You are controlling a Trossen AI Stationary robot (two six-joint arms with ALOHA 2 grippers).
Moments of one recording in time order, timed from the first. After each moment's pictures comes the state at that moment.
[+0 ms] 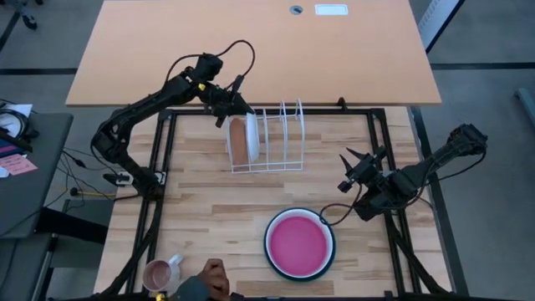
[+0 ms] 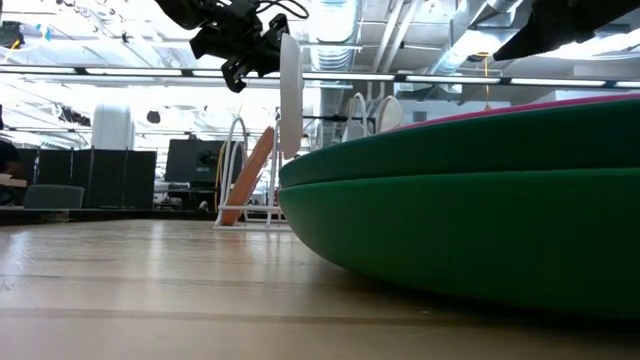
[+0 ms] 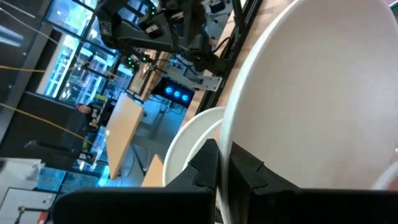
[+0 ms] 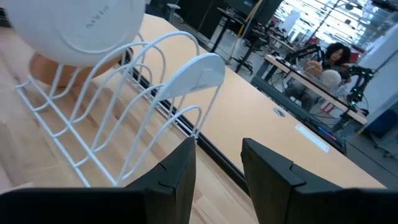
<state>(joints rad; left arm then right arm) 0.80 1.58 1.42 -0.44 0.99 1.64 0.54 1.03 0.79 -1.02 1.39 0.81</state>
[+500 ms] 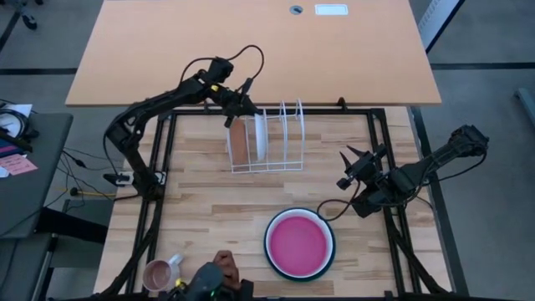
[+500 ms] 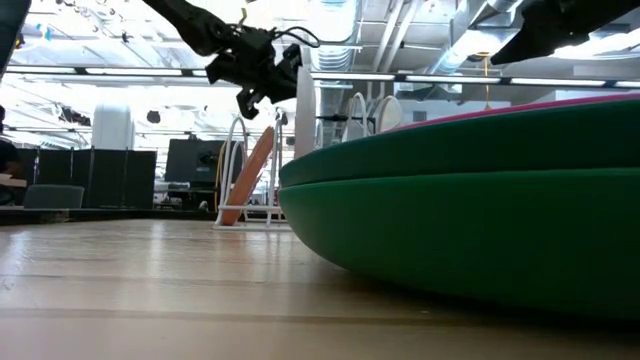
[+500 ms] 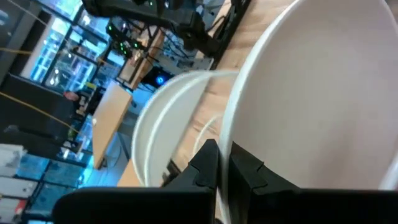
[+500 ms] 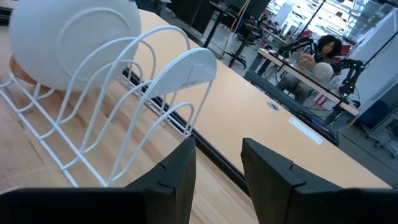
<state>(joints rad) 0.81 1.73 1.42 -0.33 0.98 1.61 0.51 1.03 0.79 -1.01 1.38 0.81</state>
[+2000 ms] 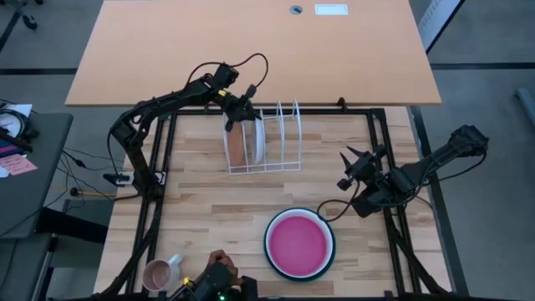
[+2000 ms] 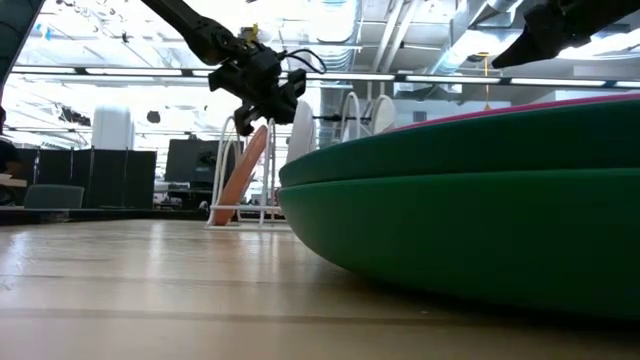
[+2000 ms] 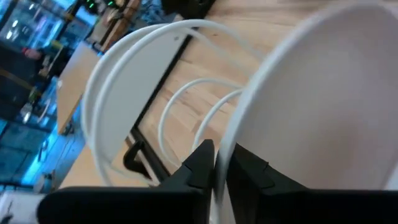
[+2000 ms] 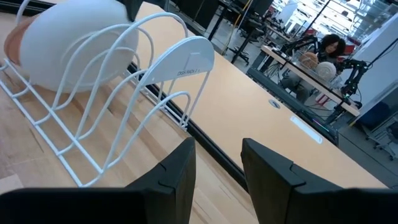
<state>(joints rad) 0.78 1.77 1.42 -0.41 0.85 1.59 0.51 1.03 0.79 -1.03 1.36 0.80</state>
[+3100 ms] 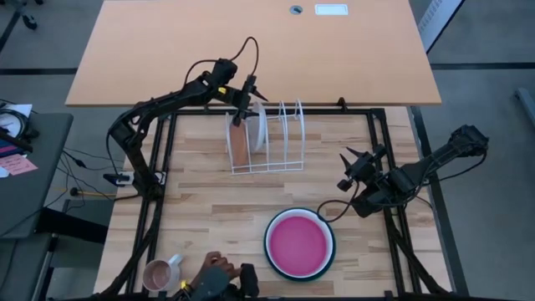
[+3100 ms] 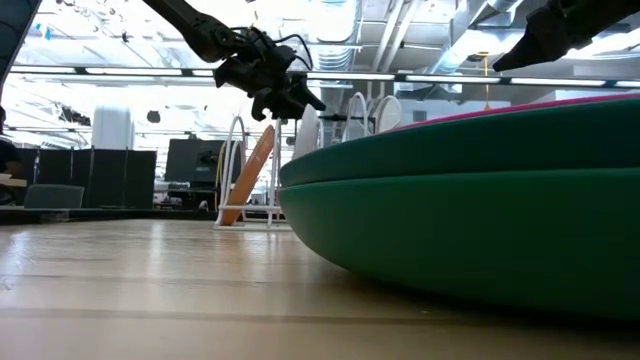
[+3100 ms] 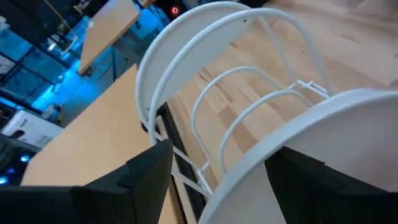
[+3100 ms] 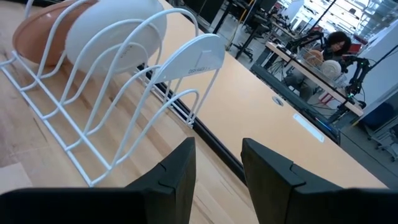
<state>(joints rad) 0.77 1.75 1.42 -0.24 0.72 1.15 0.51 1.03 0.79 -1.04 1.33 0.78</state>
